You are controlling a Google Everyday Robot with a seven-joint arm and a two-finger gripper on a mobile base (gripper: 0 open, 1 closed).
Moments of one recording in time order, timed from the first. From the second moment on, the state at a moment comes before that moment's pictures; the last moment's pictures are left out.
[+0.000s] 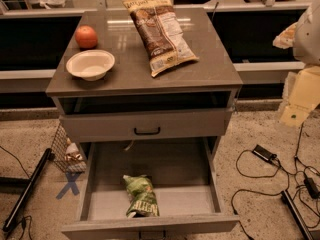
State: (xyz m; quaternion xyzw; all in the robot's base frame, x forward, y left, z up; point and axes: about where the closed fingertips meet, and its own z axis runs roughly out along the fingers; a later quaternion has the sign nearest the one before) arm 0.438 -0.216 0.977 -0.60 0.78 -0.04 0.16
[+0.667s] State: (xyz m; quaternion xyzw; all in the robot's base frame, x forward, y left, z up) arm 0.453 -0.212 0.946 -0.56 0.81 -0.01 0.16
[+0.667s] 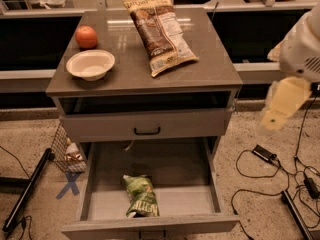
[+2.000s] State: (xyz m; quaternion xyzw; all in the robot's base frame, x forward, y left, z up) arm 0.493 -0.154 0.773 -0.41 0.90 0.09 0.11
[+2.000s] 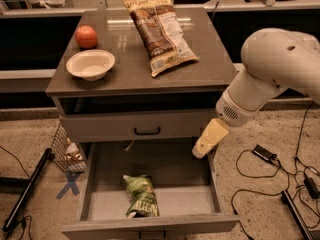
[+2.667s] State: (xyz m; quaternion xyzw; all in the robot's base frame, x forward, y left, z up) arm 0.372 -0.094 0.704 -0.42 0.88 0.22 0.04
